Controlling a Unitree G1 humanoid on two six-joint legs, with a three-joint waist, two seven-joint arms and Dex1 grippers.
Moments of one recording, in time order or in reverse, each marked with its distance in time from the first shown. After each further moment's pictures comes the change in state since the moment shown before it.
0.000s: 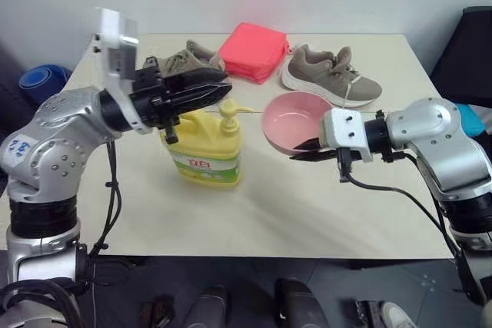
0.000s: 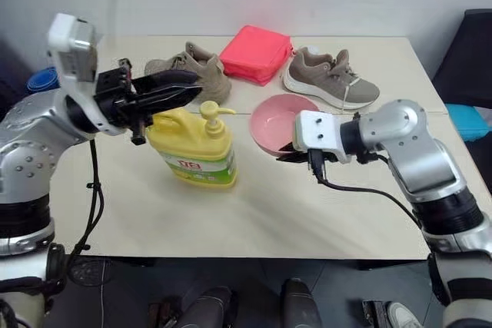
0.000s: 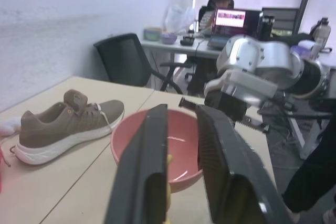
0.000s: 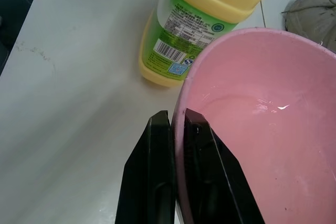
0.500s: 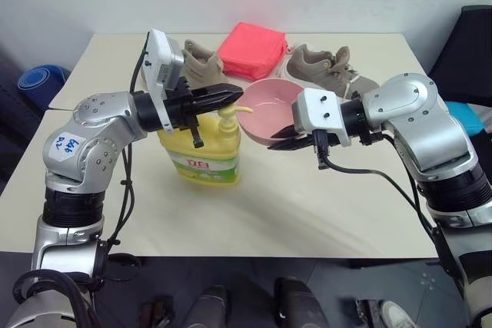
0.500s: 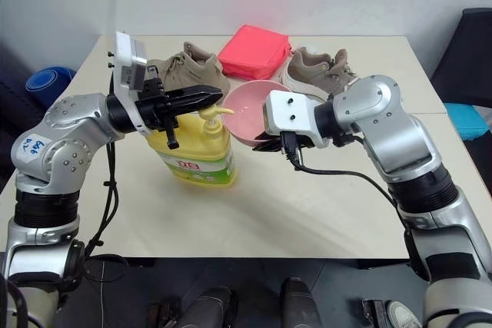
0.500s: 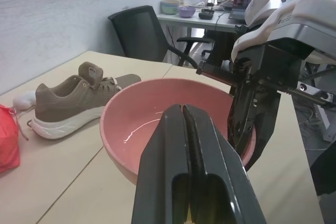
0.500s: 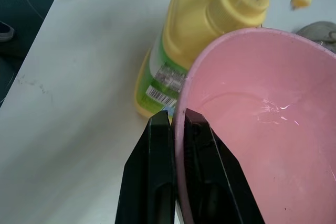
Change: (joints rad) left arm -0.032 -0.083 -0.088 0.080 0.199 -0.045 0.023; right arm -0.144 0.096 0.061 0.016 -0.009 0.103 0.018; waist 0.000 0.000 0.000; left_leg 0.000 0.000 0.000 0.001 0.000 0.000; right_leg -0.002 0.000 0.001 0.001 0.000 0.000
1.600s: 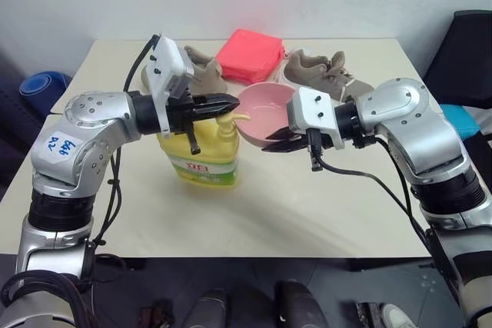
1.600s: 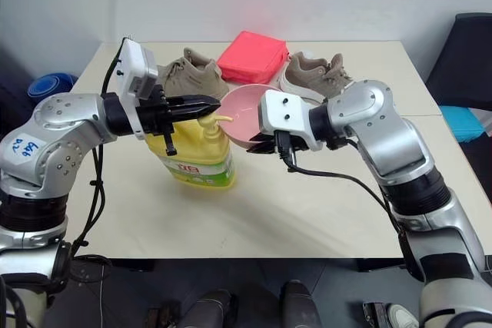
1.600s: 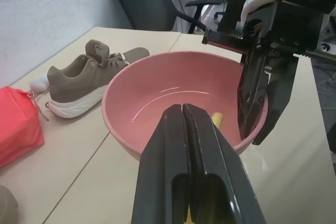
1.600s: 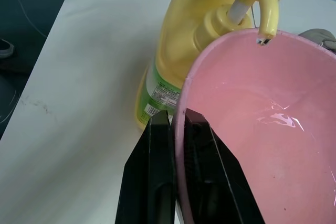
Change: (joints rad) left arm 0.025 0.081 -0.053 -0.084 0.087 0.066 -0.006; right arm 0.014 0.035 -0.002 -0.026 0.034 0.063 -0.034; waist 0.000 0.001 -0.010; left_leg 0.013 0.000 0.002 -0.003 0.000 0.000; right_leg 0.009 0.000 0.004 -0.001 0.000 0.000
